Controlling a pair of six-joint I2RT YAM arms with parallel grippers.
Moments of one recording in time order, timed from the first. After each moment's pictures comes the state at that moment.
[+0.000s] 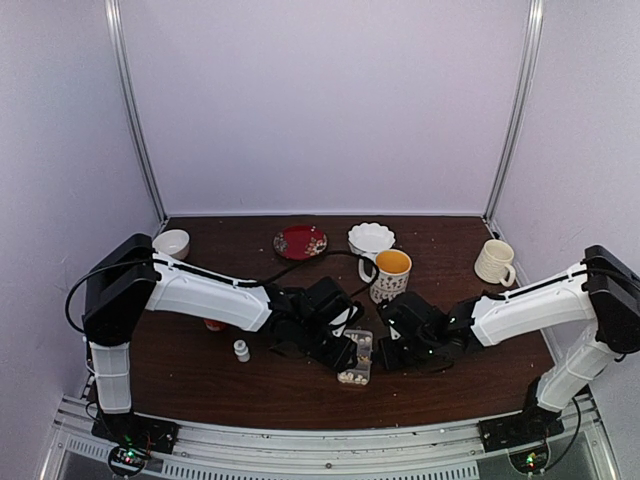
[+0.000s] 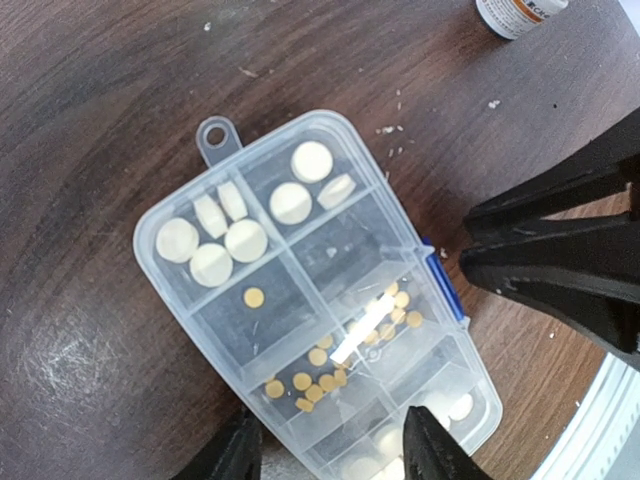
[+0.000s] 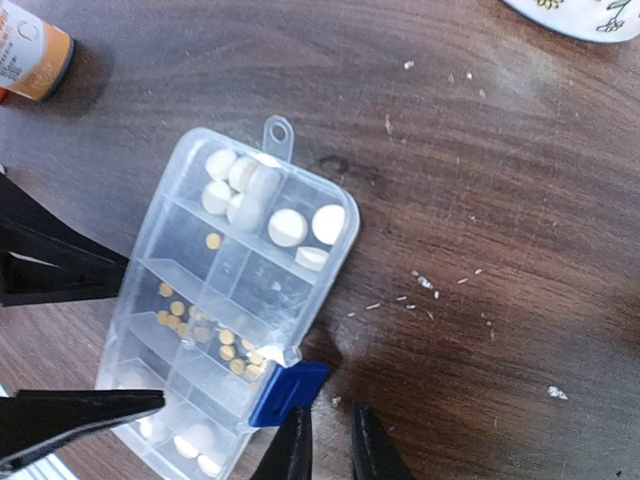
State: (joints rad) left arm -1.12 2.00 1.29 -0.29 0.11 -0.47; right arm 1.01 1.54 0.72 -0.19 0.11 0.71
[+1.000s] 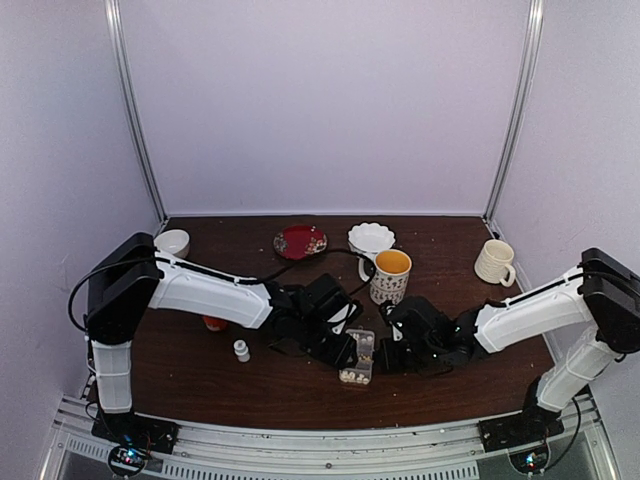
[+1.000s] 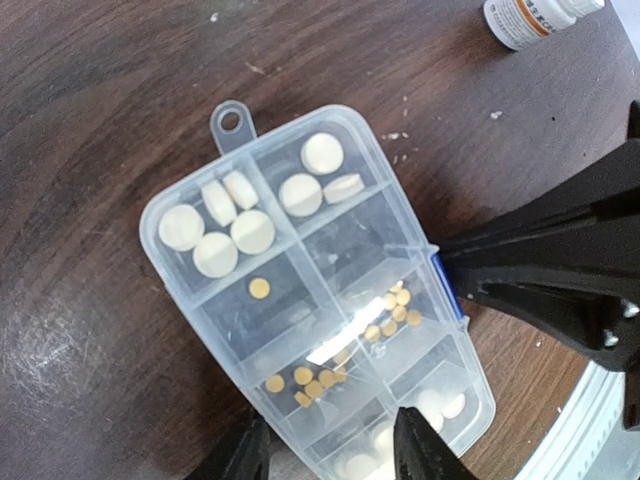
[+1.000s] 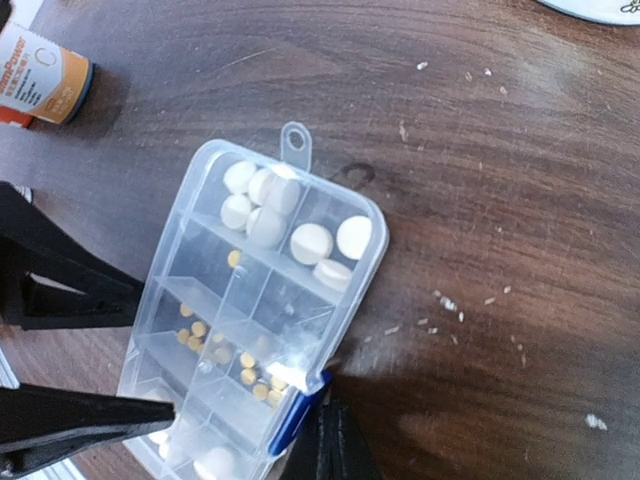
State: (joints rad) left arm -1.11 2.02 1.30 -0.29 0.18 -0.52; right arm 0.99 1.56 0.62 0.03 0.05 0.76
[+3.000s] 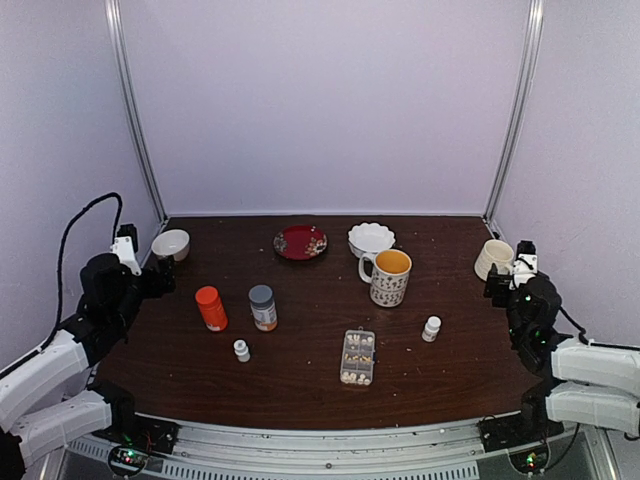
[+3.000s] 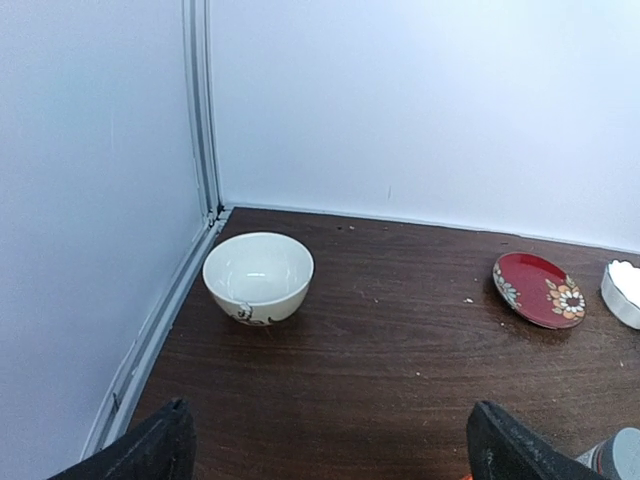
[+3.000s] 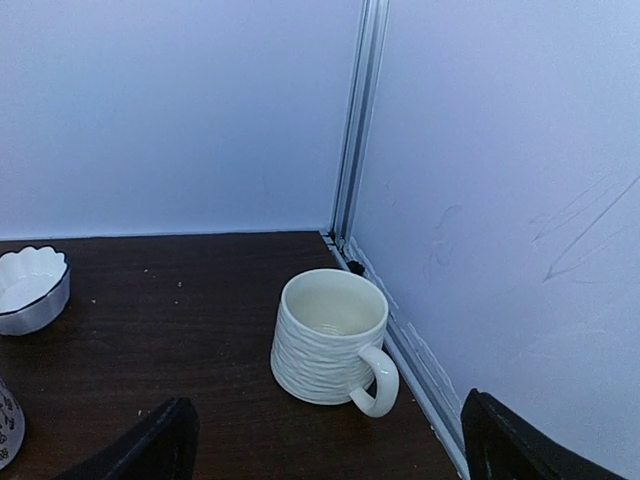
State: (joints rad) left arm -0.28 0.71 0.37 0.14 -0.32 -0.16; right arm 0.30 0.86 0.13 0.67 0.61 -0.06
